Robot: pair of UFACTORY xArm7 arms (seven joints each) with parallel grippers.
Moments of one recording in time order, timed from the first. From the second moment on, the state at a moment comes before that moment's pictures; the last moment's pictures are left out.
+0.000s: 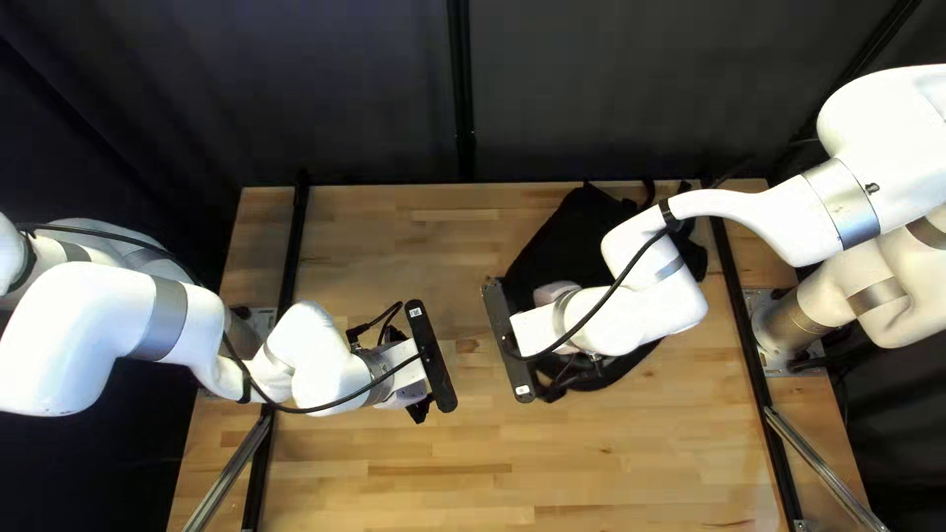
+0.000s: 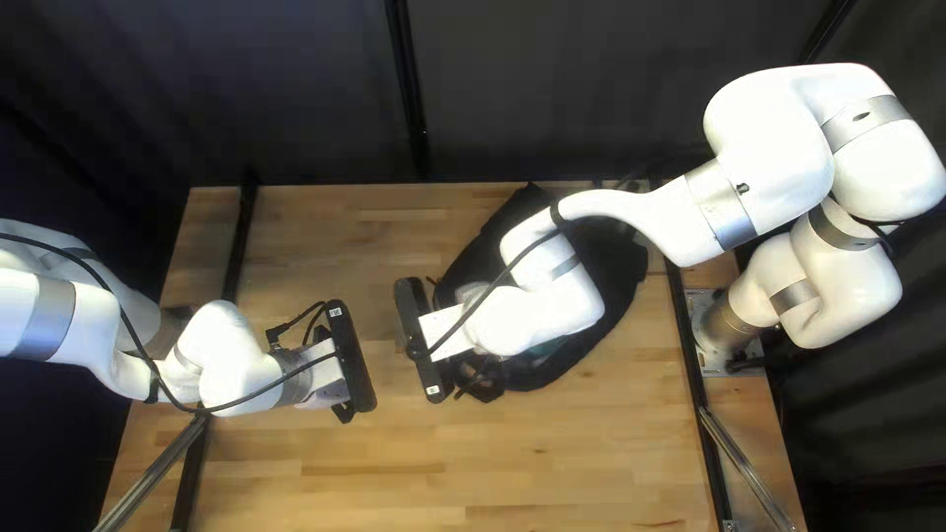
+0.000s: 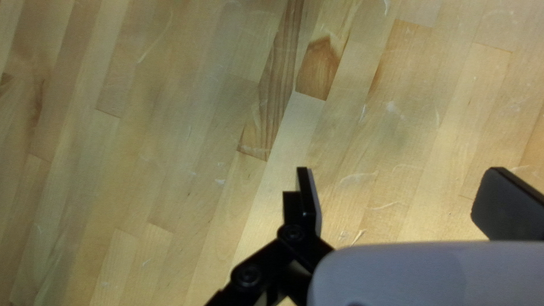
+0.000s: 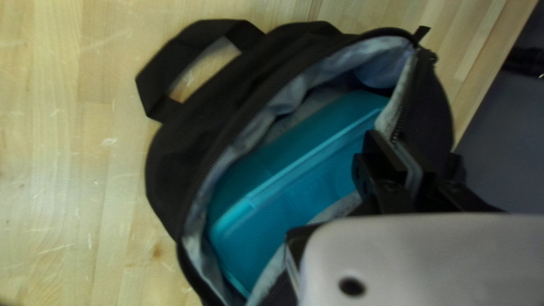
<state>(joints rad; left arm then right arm) 0.80 -0.35 -1.20 0.36 0.47 0.27 -1.14 0.26 0.09 -0.01 1.12 -0.53 1.01 0.16</state>
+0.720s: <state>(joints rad) 0.81 -0.37 -1.23 0.34 0.48 0.24 -1.16 0.20 0.09 -0.04 1.24 -0.43 1.08 -0.10</state>
